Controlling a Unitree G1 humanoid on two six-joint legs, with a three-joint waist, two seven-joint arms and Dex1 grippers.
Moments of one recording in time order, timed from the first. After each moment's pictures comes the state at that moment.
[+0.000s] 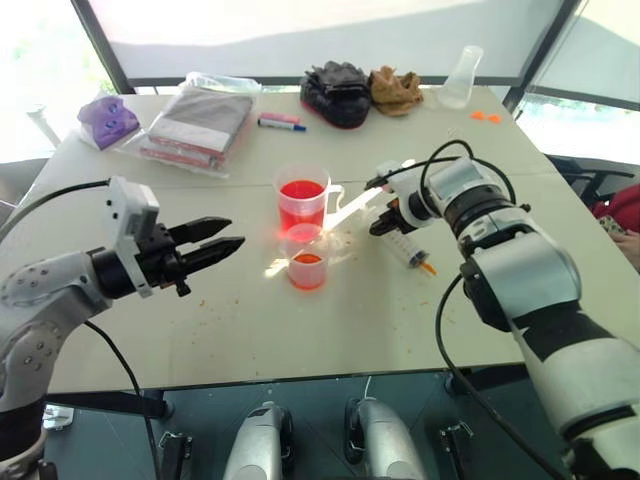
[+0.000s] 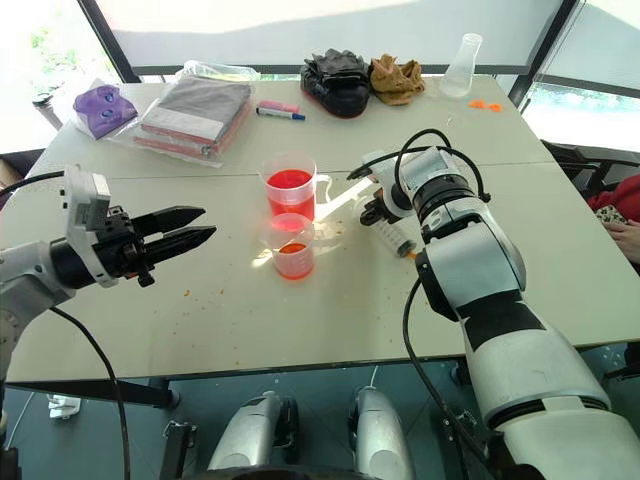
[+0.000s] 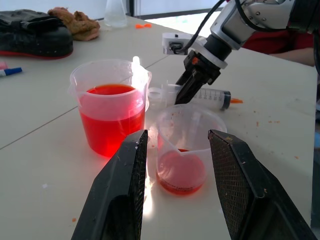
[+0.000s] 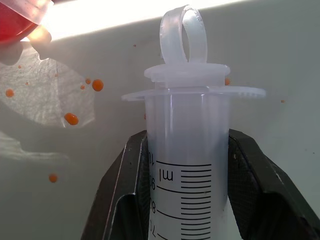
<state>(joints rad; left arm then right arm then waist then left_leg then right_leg) -0.19 0.81 0.37 -0.50 -0.86 0.75 -0.77 -1.41 -0.32 0.30 1.33 -0.10 0.80 0.86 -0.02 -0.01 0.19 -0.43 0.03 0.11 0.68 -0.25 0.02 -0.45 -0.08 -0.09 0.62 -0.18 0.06</state>
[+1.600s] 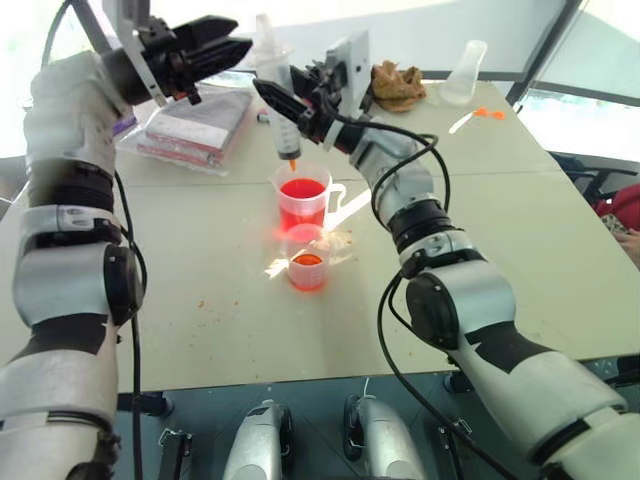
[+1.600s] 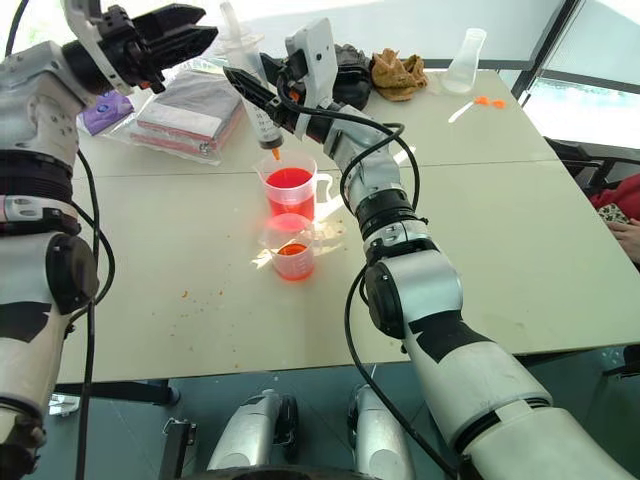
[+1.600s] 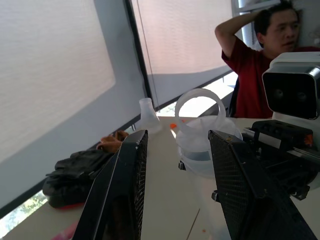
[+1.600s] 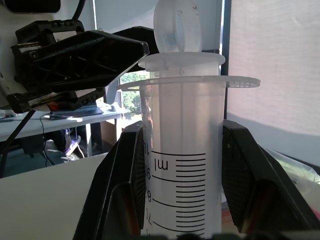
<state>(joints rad) -1.35 0.62 0.13 0.87 -0.34 0.13 -1.20 -1.35 -0.02 -0.16 1.03 0.24 -0.14 0.83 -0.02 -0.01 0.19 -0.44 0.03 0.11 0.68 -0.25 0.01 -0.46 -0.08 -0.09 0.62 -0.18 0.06</state>
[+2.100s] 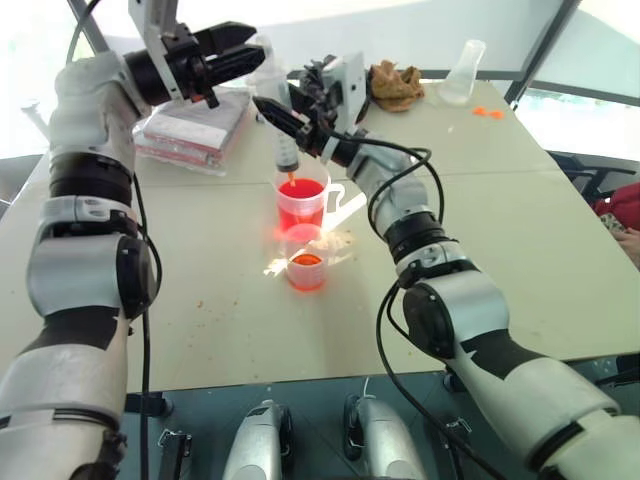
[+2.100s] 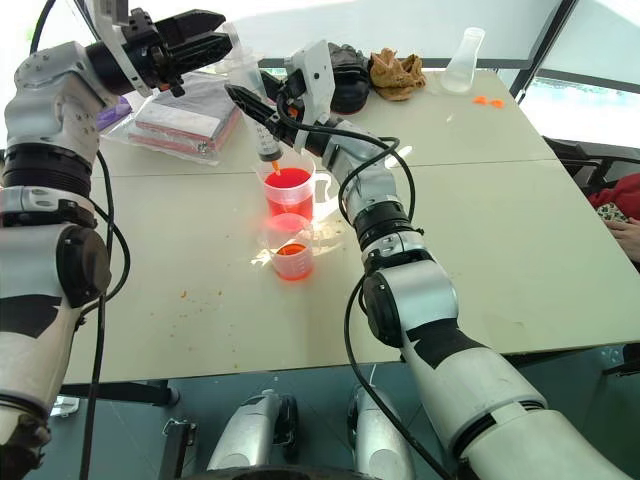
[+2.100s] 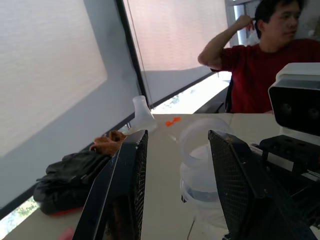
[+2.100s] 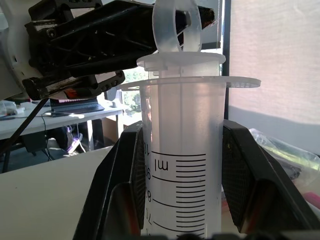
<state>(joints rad) -1.40 0.57 0.12 0.98 -0.26 0.03 -1.21 -1.29 0.00 -0.13 0.99 0.23 -0.15 0.83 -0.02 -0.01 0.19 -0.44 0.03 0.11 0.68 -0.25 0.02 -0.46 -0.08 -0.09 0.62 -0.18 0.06</state>
